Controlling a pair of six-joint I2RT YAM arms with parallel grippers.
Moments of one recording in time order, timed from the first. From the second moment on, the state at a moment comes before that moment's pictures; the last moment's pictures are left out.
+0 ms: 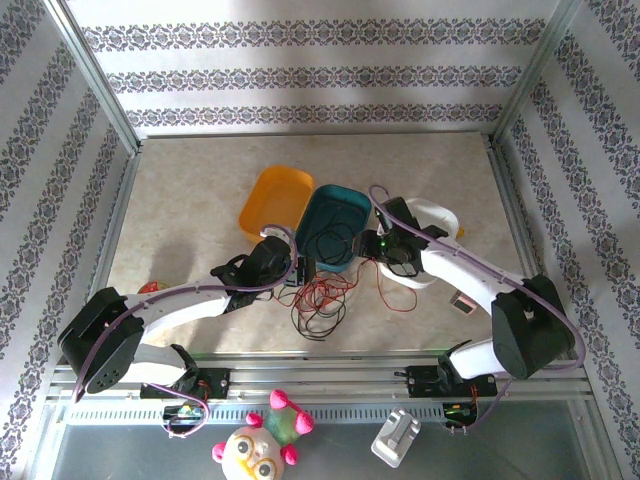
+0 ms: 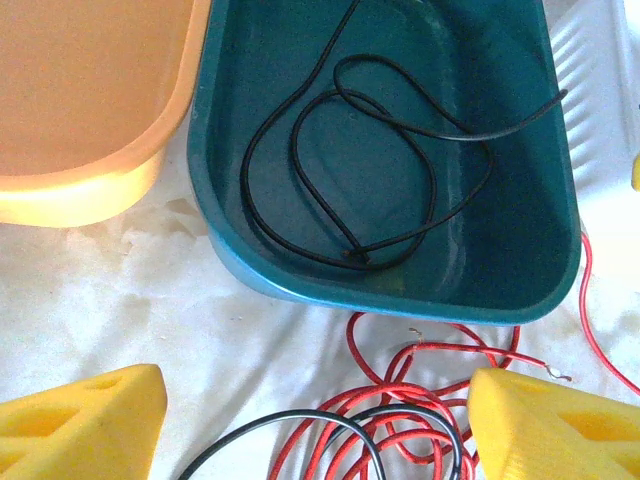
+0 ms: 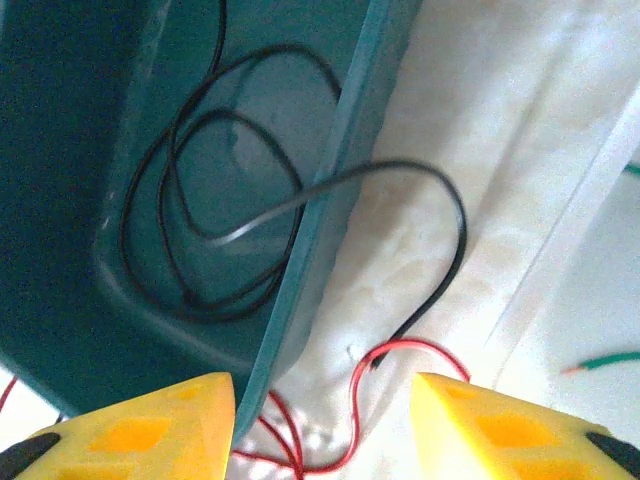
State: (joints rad) left arm -0.76 1.35 0.67 -0.05 -0.13 -0.60; right arm 0.48 1.40 0.86 -0.44 -0.14 0.63
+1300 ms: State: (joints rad) left arm -0.76 1.36 0.67 -0.05 -0.13 -0.60; right arm 0.40 1.48 0.96 -0.57 -0.10 0.49
